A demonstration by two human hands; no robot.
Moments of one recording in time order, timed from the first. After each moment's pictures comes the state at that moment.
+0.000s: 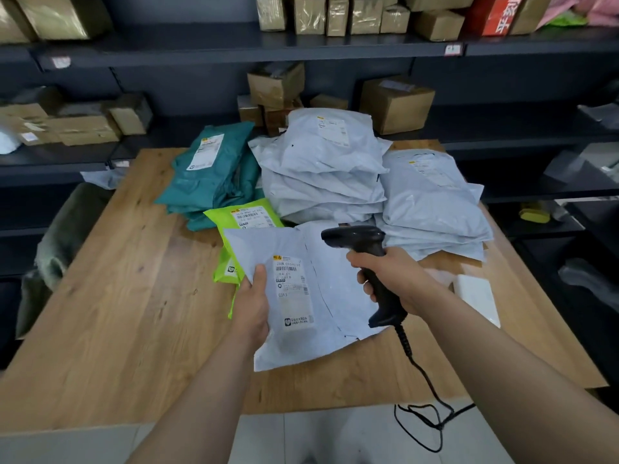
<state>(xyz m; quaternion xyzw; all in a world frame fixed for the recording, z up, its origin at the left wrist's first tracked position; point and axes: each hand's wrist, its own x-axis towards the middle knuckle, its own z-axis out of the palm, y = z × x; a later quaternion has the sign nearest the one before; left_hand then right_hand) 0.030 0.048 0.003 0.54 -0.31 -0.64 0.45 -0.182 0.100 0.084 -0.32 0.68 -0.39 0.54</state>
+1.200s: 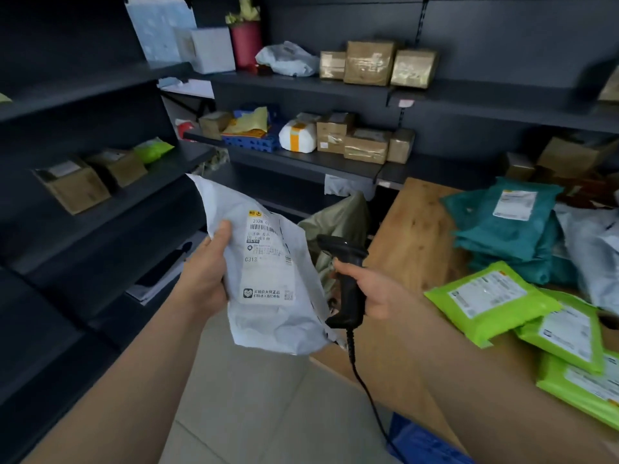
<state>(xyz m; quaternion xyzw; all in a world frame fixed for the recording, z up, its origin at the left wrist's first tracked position) 0.618 0.086 0.151 0.54 -0.23 -0.49 0.64 0.390 -0.008 0.081 -0.37 0.48 -0.24 0.76</state>
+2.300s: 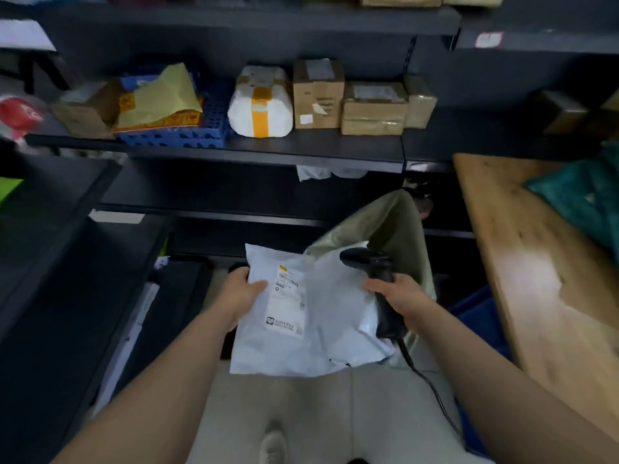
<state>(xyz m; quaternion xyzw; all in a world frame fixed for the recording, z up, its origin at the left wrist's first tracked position) 0.908 -0.360 -0.055 0.69 -0.44 -0.52 0.24 0.628 -0.314 -0.049 -0.29 0.69 -0.33 0.57</state>
